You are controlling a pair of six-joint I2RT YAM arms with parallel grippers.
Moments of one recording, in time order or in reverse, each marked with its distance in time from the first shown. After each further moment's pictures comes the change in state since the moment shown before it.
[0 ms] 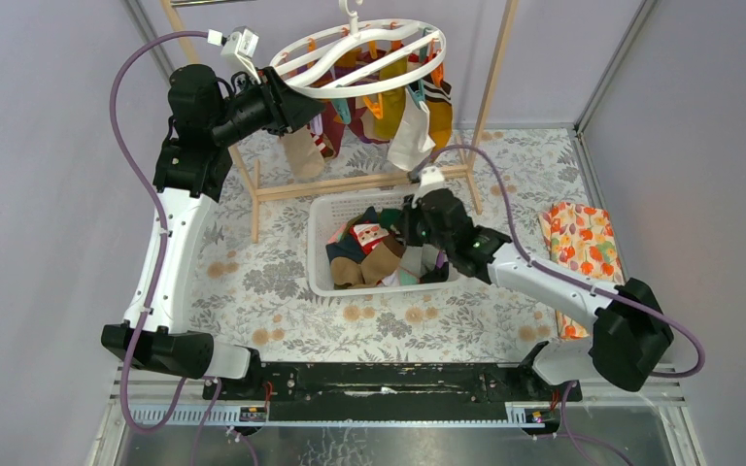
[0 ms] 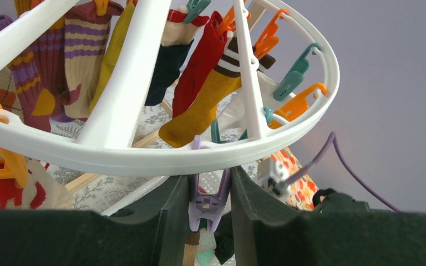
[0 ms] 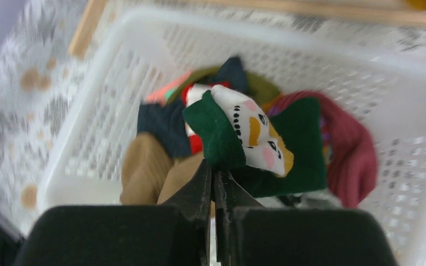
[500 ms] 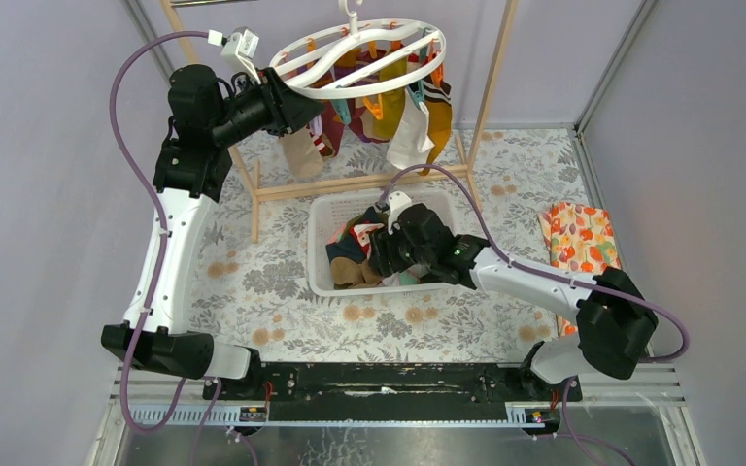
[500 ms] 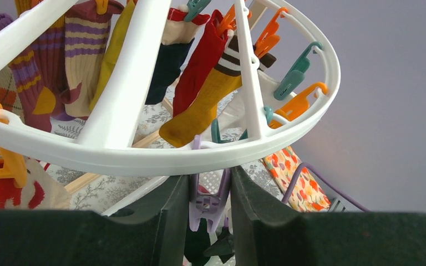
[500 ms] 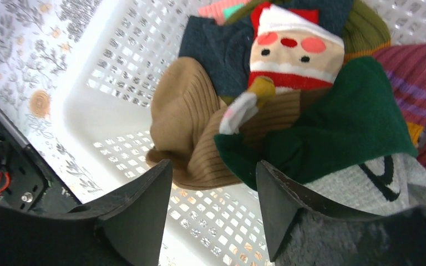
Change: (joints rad) left arm 0.000 -0.001 0.000 -0.005 0.000 0.012; right arm 0.134 0.095 0.006 -0.118 -0.178 -0.099
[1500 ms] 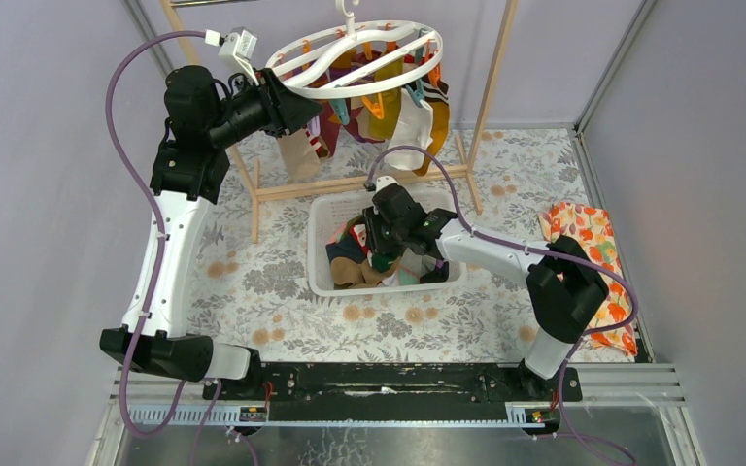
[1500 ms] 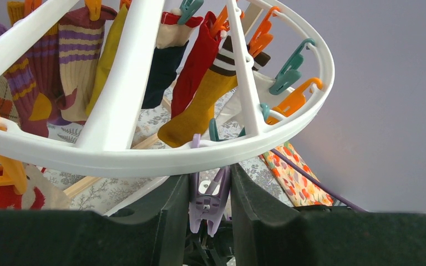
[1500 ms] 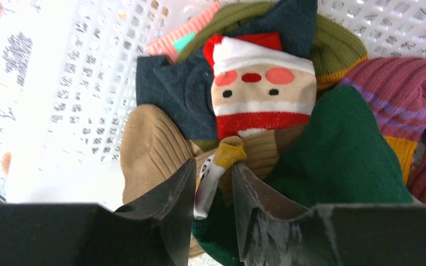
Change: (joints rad) left arm 0.004 -0.014 0.000 -0.006 0.008 0.017; right arm -0.042 0.270 0.276 -0.152 0.071 0.103
